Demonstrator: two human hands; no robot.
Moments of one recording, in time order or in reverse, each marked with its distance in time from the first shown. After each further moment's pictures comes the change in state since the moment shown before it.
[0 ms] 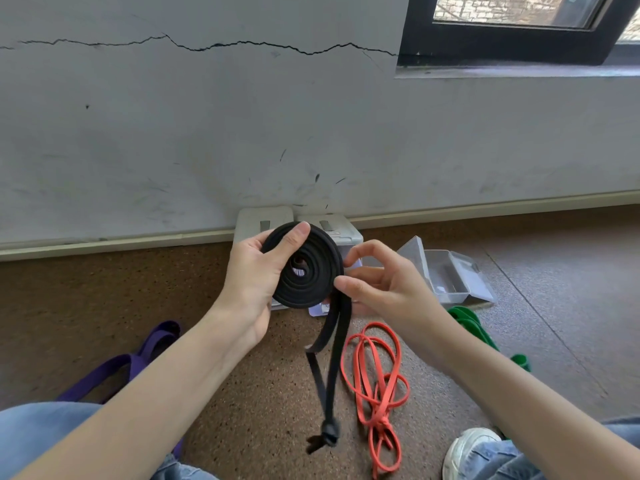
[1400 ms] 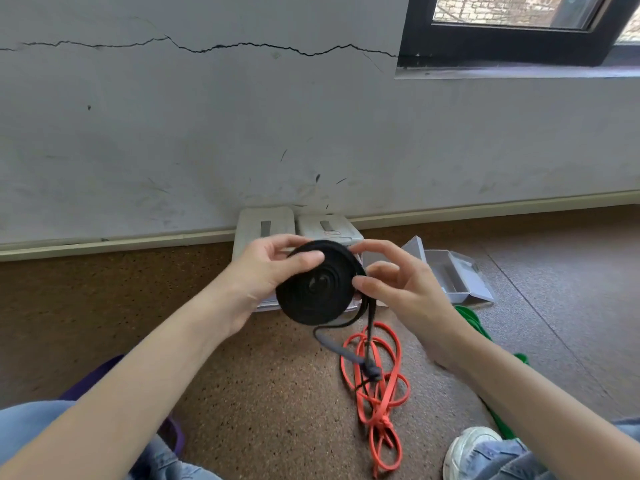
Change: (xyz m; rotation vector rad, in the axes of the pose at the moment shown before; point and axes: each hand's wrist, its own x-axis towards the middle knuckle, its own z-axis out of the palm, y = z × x) left_hand 0.007 0.004 -0.016 0.343 -0.280 -0.102; right_hand -0.004 0.006 -0.010 -0.079 0.049 -0.077
